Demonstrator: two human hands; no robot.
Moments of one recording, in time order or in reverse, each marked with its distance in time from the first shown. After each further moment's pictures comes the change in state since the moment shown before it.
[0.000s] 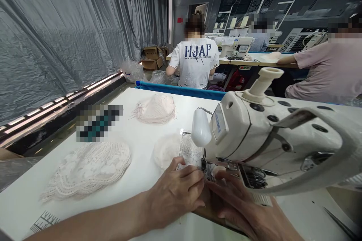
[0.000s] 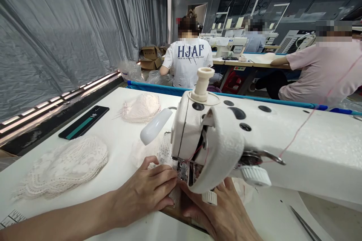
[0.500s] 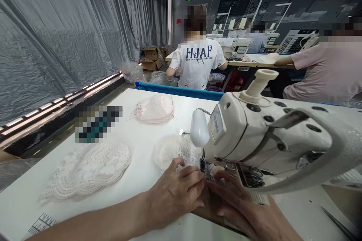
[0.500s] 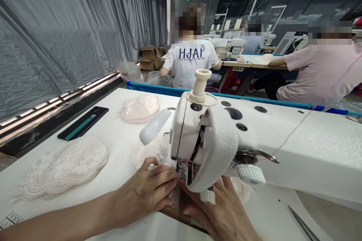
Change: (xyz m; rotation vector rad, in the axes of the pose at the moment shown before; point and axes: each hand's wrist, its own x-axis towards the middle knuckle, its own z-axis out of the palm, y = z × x) left_hand 0.000 0.001 0.001 -0.002 -0.006 -0.001; right_hand 0.005 -0.002 -0.006 0.057 -0.001 0.035
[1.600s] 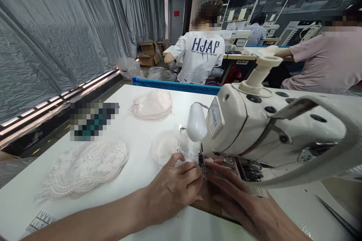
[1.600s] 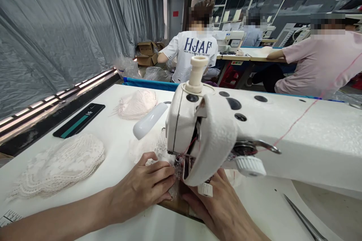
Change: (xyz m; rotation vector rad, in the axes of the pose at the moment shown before) left_hand 0.000 -0.001 -0.001 0.016 0.034 0.040; right_hand 0.007 -0.006 -0.006 0.214 -0.110 0.076
